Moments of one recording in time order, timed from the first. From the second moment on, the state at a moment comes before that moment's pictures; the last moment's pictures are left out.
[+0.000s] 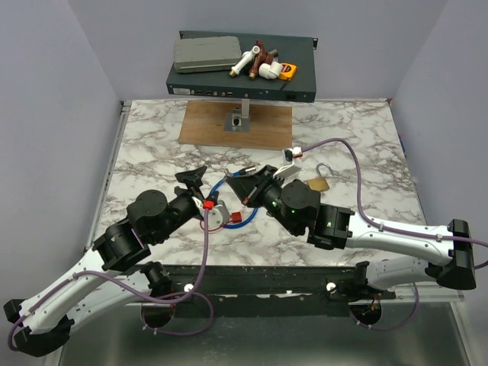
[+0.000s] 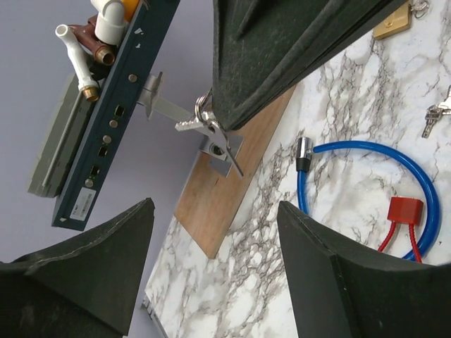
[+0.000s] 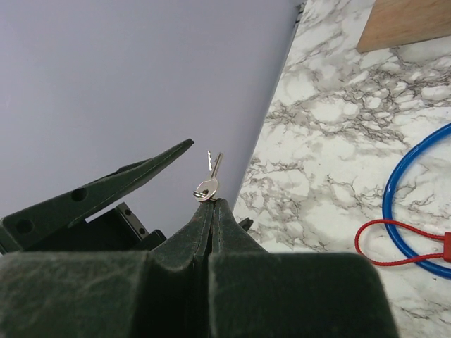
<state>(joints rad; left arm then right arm) -0.92 0.59 0.84 -0.39 -0.12 0.83 1.28 1.22 1.05 0.12 0.60 0.94</state>
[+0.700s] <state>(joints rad) -0.94 0.64 0.88 -0.36 -0.13 0.72 1.28 1.25 1.05 0.17 0.60 0.99</state>
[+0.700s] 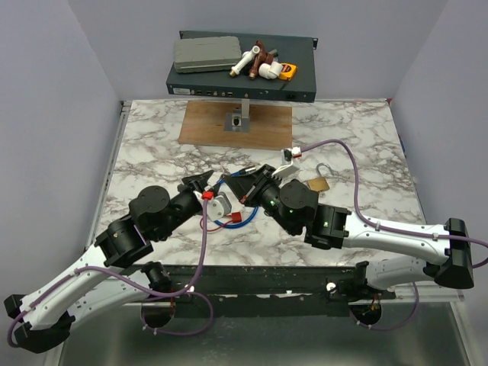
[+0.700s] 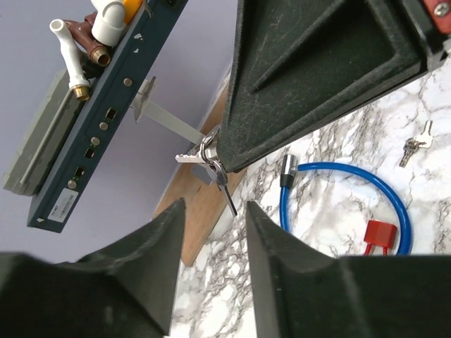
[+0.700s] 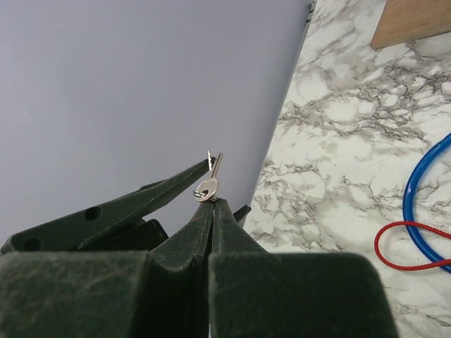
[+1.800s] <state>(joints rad) -0.94 0.65 0.90 -0.40 -0.12 0.78 1.28 1.26 1.05 0.18 0.57 1.02</state>
